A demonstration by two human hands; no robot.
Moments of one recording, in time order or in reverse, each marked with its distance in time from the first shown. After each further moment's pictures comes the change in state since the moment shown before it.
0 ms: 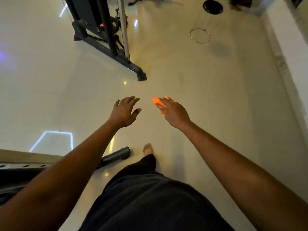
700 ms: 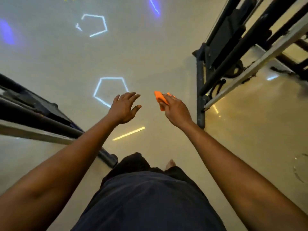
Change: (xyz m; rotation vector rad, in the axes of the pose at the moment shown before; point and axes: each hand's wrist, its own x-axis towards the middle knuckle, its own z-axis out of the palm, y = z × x) left_hand 0.171 -0.145 -0.114 -0.207 0.381 -0.976; right_hand 0.499 -0.164 -0.017 -0.043 -0.525 -0.897
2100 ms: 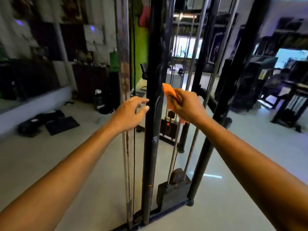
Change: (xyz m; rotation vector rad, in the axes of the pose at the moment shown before) left_hand -0.057 -0.061 -0.454 0.241 1.355 -1.623; right_hand 0.377 -0.697 -0.113 0.434 -0.730 -2.020
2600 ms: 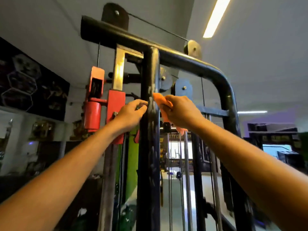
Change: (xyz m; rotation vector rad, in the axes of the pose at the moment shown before) left_hand 0.328 0.147 -0.233 -0.162 0.377 0.312; right_hand 0.273 -0.111 -0.243 -0.314 0.554 -0.401
